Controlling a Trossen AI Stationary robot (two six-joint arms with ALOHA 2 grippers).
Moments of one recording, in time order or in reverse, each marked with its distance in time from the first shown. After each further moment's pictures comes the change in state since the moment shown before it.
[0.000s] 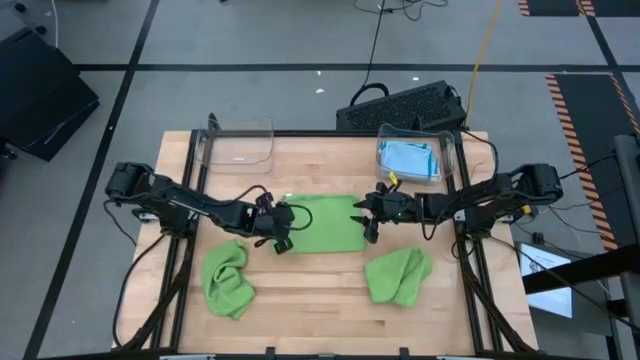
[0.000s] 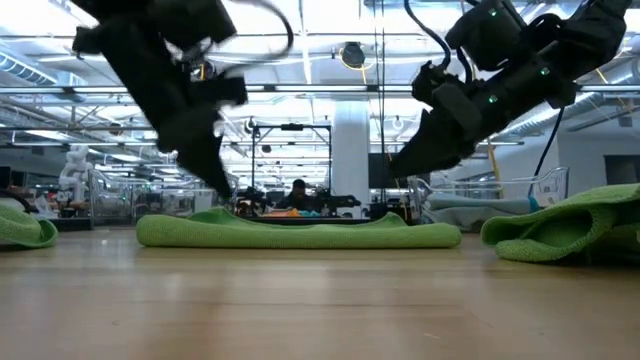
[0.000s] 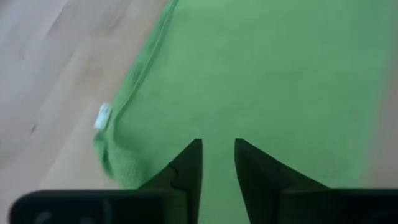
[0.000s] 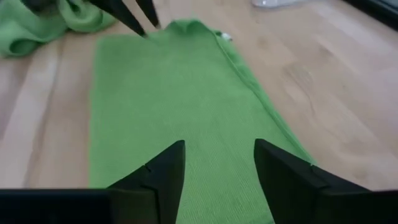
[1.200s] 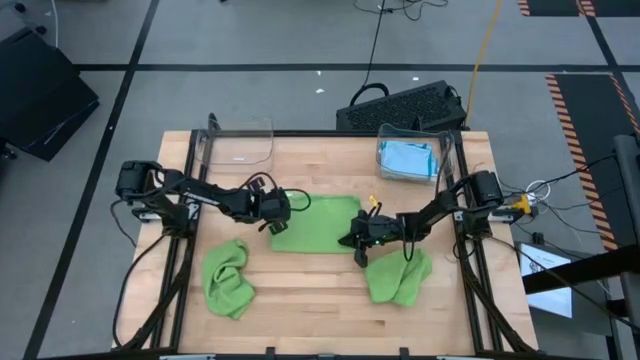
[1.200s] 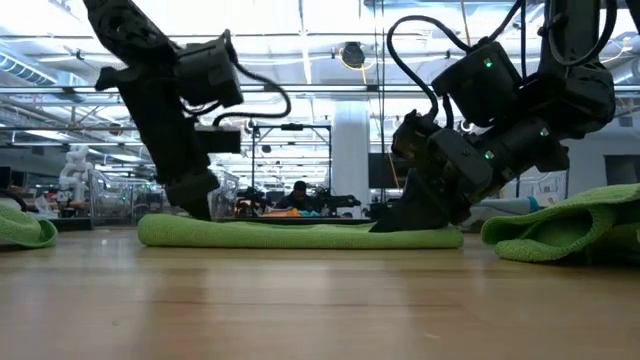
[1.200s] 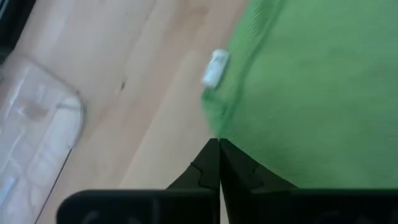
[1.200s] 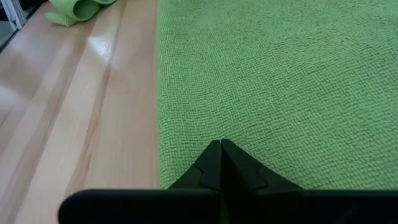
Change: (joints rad) left arm 0.181 0.073 -0.053 -0.055 -0.094 0.102; right arm 0.122 0.483 0.032 0.464 -0.151 0.162
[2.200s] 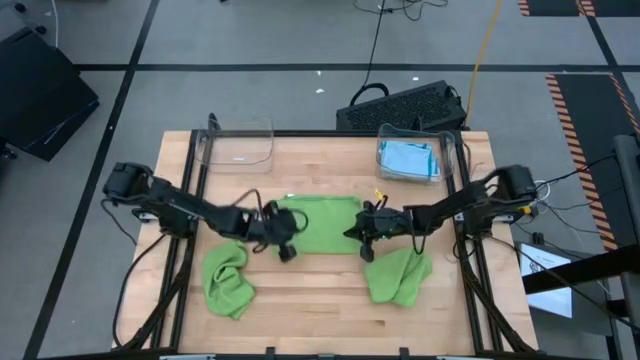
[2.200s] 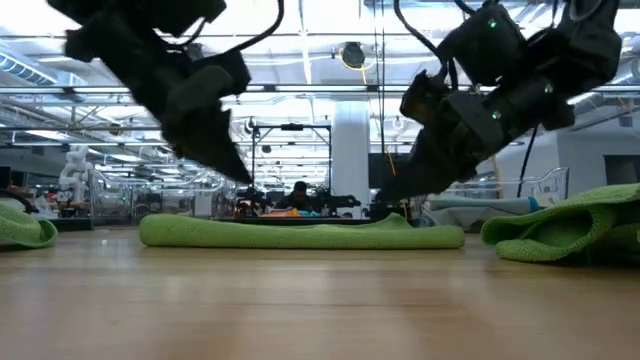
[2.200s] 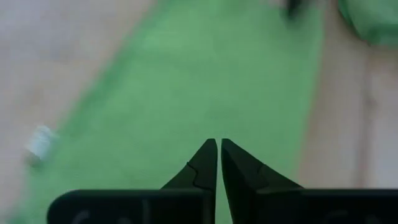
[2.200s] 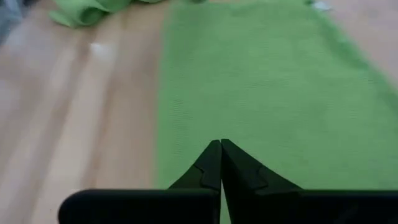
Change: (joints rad) left arm -0.231 -0.085 -0.006 0.312 0.144 -0.157; right arm -0.019 -0.256 -0.001 -0.274 0.034 -0.120
